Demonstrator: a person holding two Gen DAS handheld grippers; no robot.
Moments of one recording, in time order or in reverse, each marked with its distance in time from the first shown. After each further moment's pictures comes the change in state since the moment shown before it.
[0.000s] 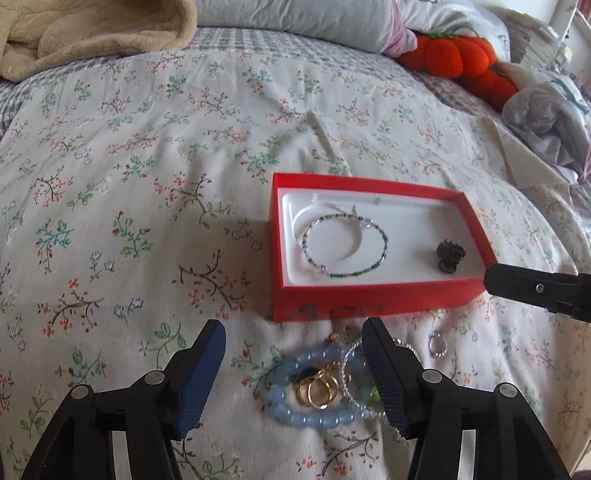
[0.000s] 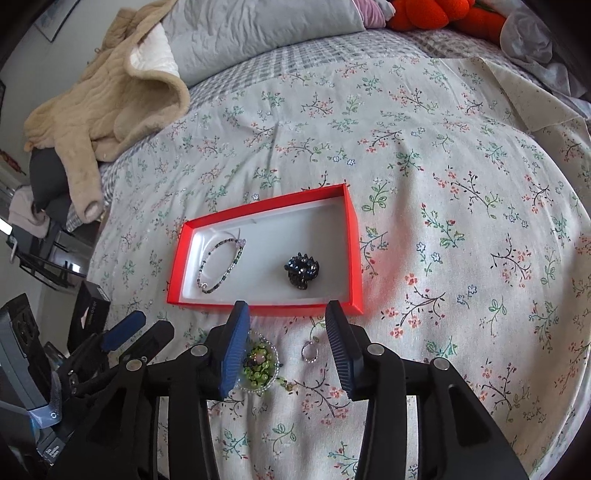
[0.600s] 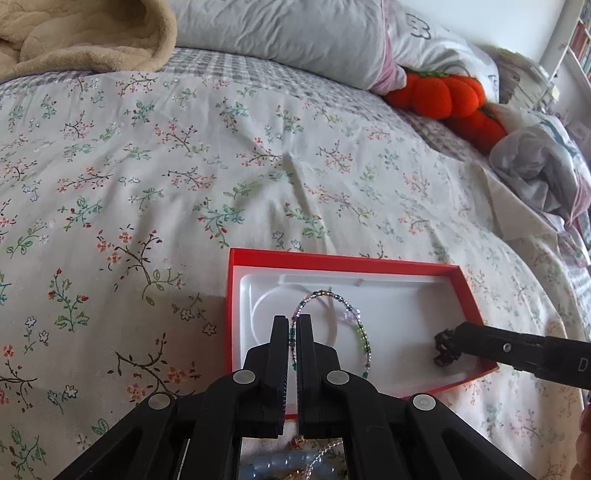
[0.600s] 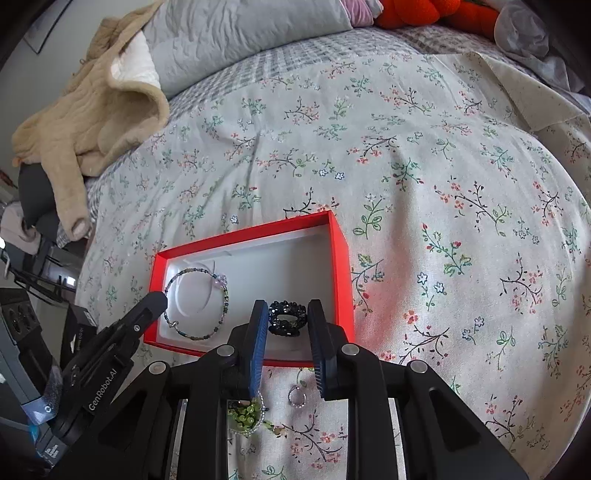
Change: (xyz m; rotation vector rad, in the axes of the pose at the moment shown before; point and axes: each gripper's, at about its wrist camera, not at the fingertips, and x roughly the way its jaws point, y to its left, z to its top) left arm 0.036 -0.009 0.042 -0.040 -0.126 -0.094; right arm 0.026 -0.017 0.031 0.057 -0.024 0.000
